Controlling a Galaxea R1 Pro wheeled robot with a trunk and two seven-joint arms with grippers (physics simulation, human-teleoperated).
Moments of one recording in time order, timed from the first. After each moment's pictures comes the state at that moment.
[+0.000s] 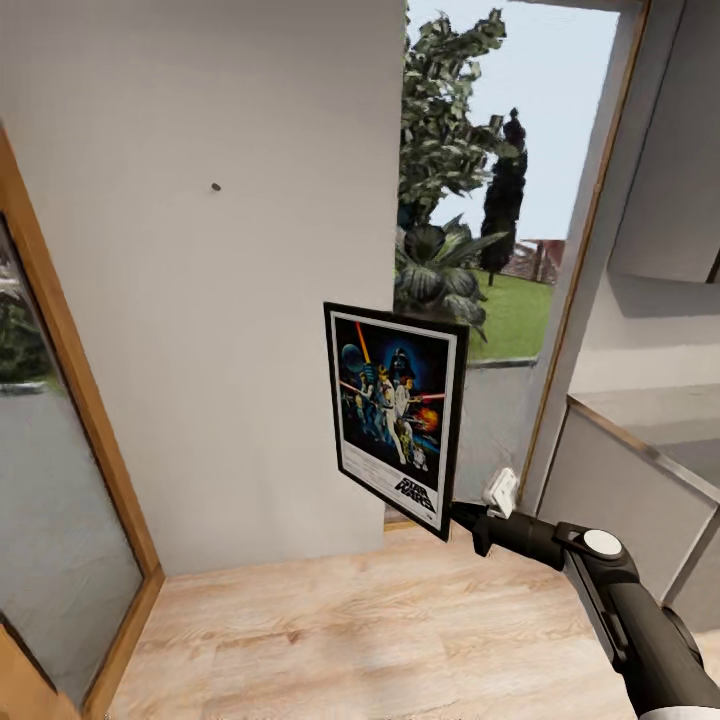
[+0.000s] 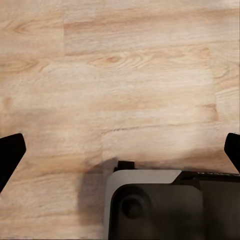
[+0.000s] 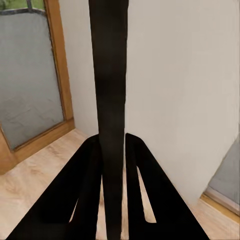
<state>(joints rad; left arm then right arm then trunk) 0.10 0.02 0.06 -0.61 0.00 -0.05 0.00 -0.41 -0.17 -0.07 -1.30 0.10 0.22 0.99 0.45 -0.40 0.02</state>
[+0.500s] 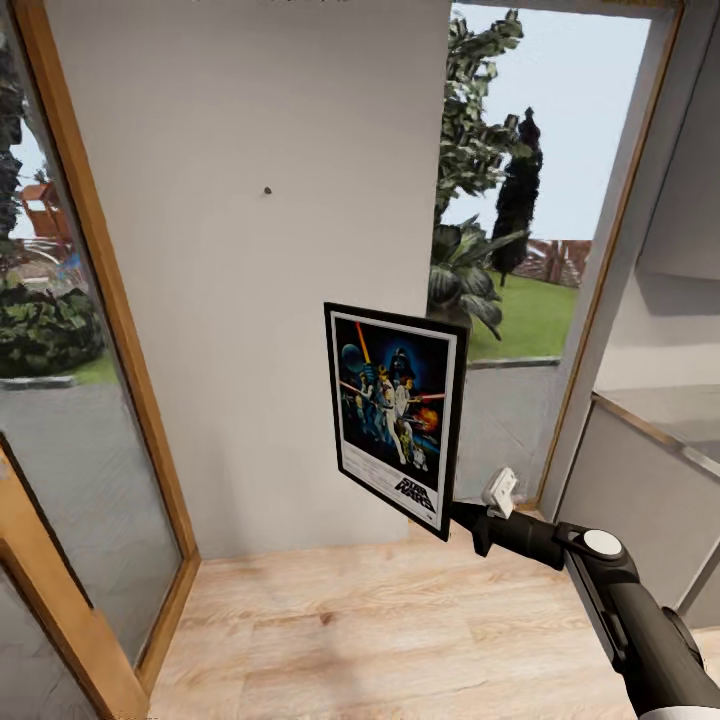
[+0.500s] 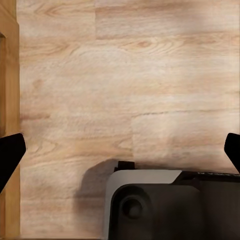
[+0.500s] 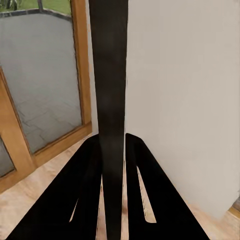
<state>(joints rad) 0.10 0.02 0.07 -0.61 0.00 -0.05 0.00 -0.41 -0.17 -0.07 -1.30 0.10 0.22 0.99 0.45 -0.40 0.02</state>
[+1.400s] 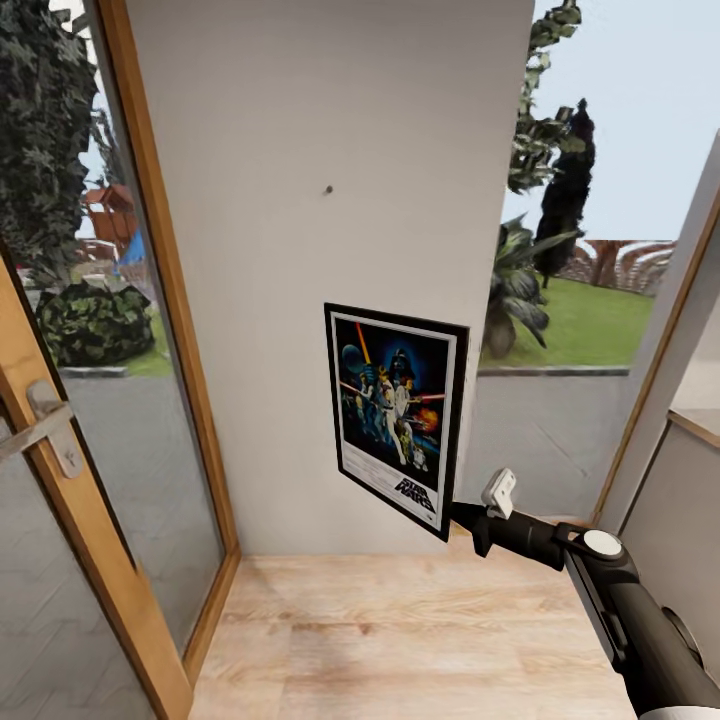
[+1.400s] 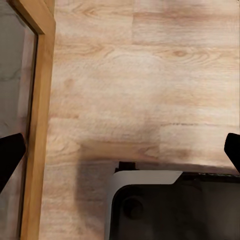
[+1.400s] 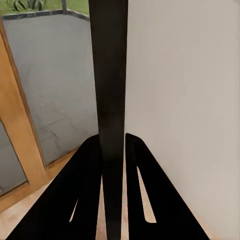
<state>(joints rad) 0.10 0.03 0.07 -0.61 0.00 -0.05 0.00 -0.41 -0.17 -0.07 -1.30 0.10 0.22 0.99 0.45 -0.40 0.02</state>
